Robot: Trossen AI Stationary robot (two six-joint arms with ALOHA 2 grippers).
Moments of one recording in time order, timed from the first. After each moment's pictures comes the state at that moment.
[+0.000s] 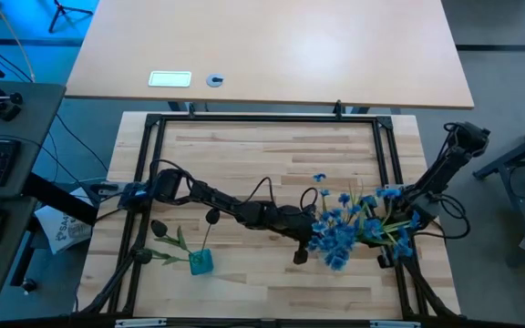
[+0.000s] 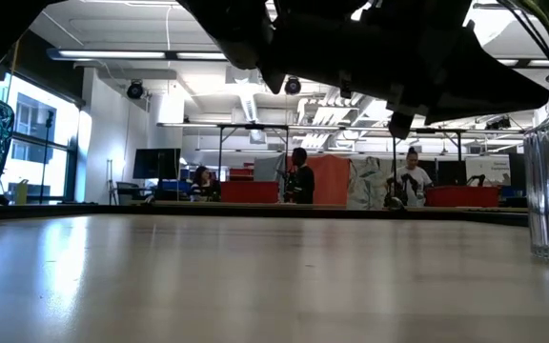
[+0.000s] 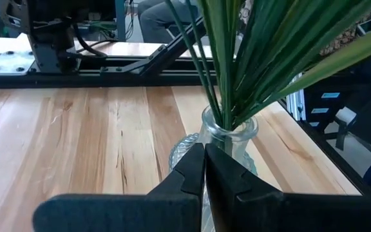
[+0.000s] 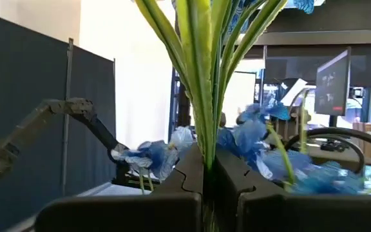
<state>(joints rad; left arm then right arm) -0.20 2.31 1.59 0.41 0.07 -0.09 0.90 0.90 0.23 1.08 0.56 -0.29</state>
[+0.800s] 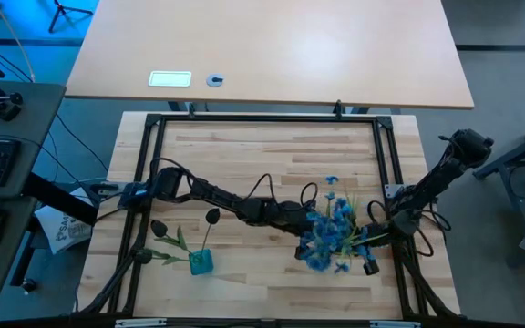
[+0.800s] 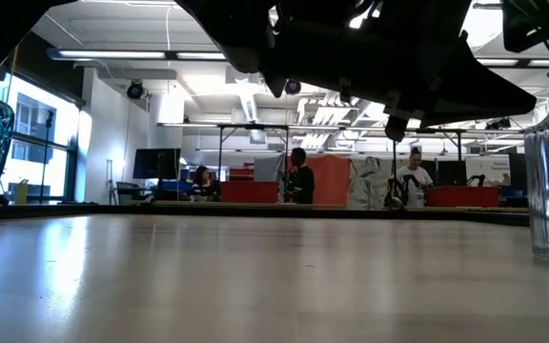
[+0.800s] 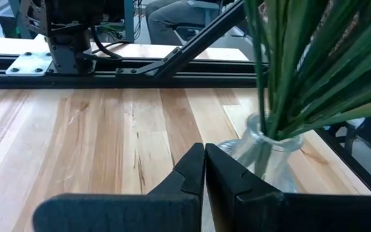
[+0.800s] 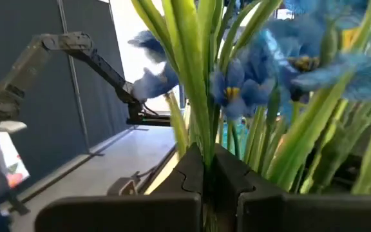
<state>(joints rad) -0.17 2.31 1.59 0.41 0.06 -0.09 0.83 1.12 0.23 0.98 0.50 0.01</state>
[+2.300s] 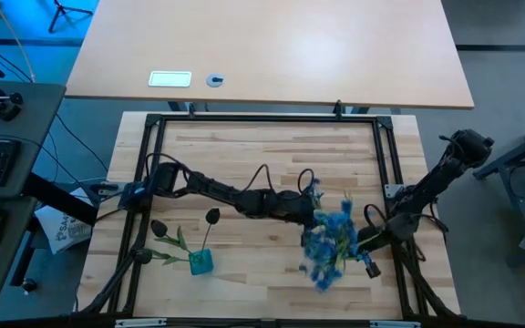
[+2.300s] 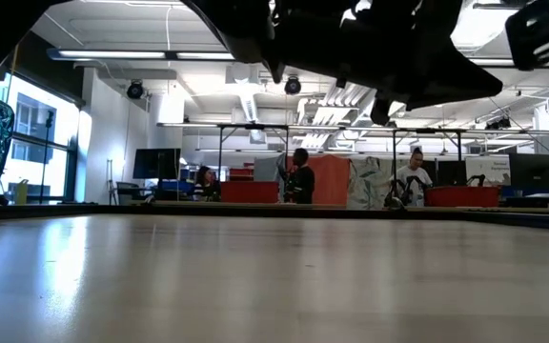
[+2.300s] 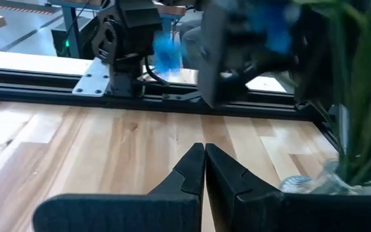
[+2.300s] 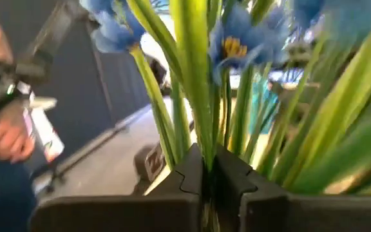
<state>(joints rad) -0.13 2.26 1.59 0.41 -0.03 -0.13 0.82 1.12 0.23 0.85 0.41 0.14</state>
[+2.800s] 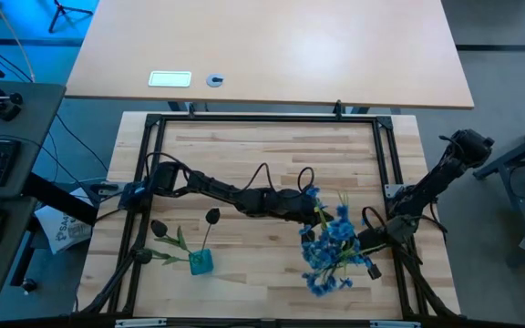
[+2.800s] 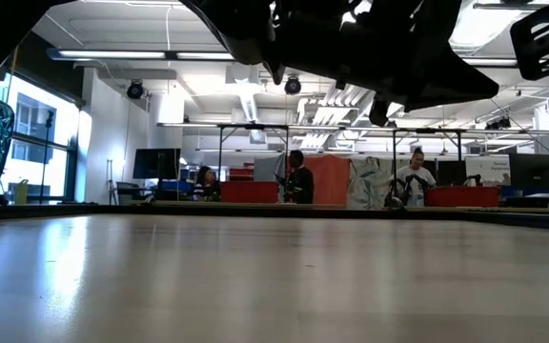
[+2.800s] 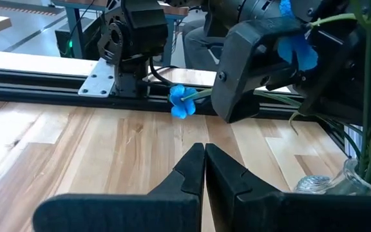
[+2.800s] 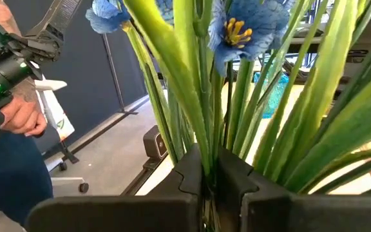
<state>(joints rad) -0.12 2.26 1.59 0.41 -0.03 -0.12 0.83 1.12 0.23 0.77 0.35 0.16</state>
